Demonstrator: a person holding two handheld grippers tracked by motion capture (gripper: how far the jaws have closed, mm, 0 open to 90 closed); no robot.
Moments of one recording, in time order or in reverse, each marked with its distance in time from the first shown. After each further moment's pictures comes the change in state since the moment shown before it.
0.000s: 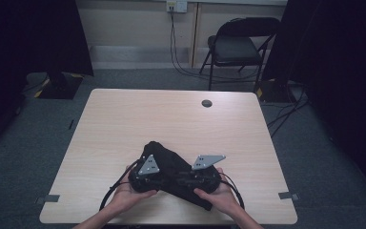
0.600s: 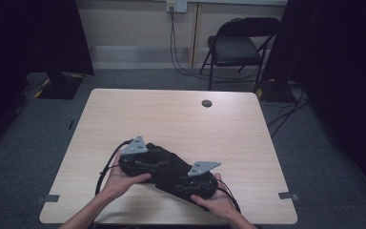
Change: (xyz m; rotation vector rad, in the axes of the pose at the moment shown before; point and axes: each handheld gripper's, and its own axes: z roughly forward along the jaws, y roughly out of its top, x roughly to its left) left arm 0.028 0.040 -0.029 -0.118 -0.053 -0.058; right arm 0.009 -0.011 0.012 0.032 -0.044 -0.006
